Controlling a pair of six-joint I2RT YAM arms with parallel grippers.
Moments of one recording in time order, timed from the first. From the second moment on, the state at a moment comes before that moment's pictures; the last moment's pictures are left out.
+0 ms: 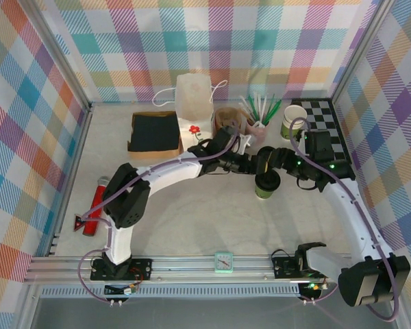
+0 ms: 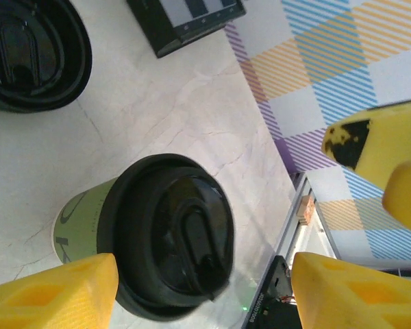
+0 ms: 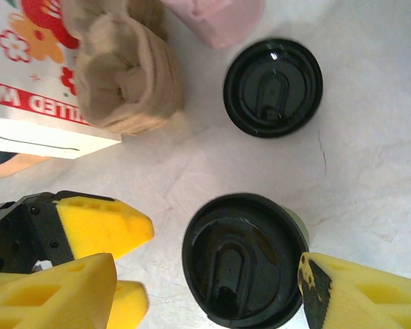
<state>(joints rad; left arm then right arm) -0.82 1.93 1.52 -0.19 0.54 -0.66 0.14 1.07 1.05 -0.81 -0.23 0.47</state>
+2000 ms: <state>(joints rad) -0.30 0.88 0.56 -0.23 0.39 -0.73 0.54 1.99 1.75 -0.96 -0.04 -0.69</state>
